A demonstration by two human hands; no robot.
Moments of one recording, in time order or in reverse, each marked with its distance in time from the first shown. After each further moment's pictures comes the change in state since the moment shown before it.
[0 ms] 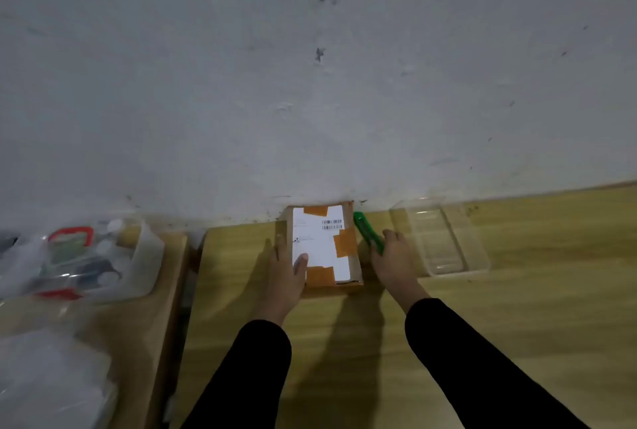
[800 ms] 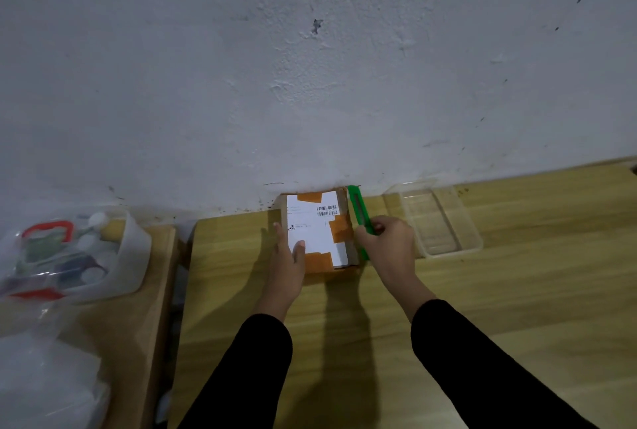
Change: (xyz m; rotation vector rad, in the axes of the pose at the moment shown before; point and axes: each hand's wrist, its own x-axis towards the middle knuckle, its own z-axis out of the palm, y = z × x) left_hand 0.001 -0.003 0.011 -0.187 -0.008 0.035; right_hand -0.034 -0.031 -0.019 0.224 0.238 -0.037
